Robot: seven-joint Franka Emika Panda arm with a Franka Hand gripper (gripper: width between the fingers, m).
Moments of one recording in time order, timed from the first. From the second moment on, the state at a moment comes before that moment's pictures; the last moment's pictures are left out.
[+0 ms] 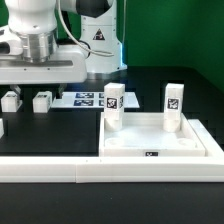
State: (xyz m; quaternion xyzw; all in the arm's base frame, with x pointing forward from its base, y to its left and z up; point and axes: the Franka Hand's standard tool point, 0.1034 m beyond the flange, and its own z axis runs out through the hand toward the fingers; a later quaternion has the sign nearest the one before) arm 0.375 -0.144 0.028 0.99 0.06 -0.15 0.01
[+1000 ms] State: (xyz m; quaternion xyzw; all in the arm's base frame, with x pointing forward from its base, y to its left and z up) arm 0.371 -0.144 0.015 0.92 0.05 -0.39 0.03
